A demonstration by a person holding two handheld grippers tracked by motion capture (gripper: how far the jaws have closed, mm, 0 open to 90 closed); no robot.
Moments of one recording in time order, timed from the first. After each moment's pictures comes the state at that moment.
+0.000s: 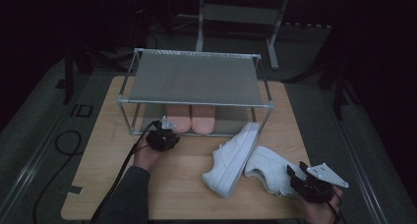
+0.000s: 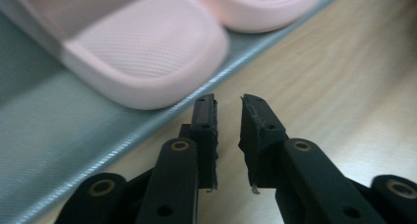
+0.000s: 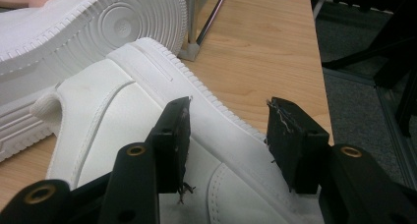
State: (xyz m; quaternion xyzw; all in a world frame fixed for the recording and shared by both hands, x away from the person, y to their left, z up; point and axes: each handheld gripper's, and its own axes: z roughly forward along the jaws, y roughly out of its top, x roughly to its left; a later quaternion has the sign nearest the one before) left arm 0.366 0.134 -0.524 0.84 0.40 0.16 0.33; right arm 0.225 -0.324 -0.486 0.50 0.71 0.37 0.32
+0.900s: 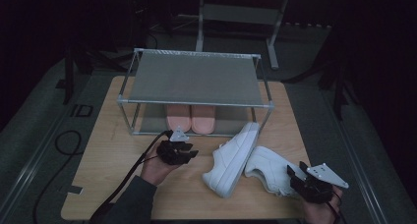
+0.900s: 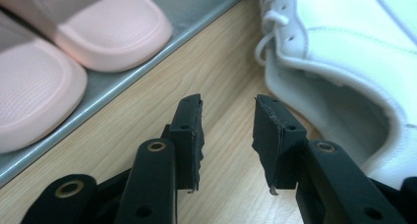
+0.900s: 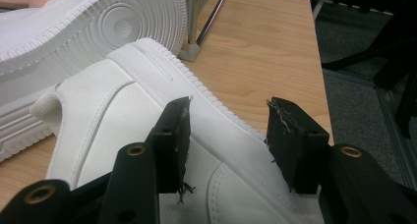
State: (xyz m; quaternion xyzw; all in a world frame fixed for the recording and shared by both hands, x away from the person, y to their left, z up) left arm 0.321 0.095 -0.496 0.85 0.33 0.10 0.39; right arm 0.225 -0.324 -0.486 0.50 0.71 0.37 0.33
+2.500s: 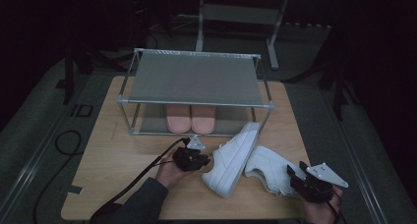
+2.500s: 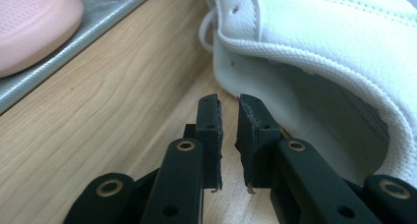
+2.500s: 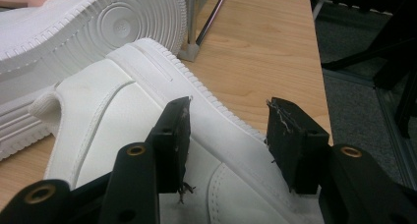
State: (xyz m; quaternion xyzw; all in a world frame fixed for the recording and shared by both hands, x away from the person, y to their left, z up) left arm 0.325 0.055 -0.529 0.88 0.28 0.05 0.38; right arm 0.226 -0.324 -0.486 0.50 0.71 0.36 0.33
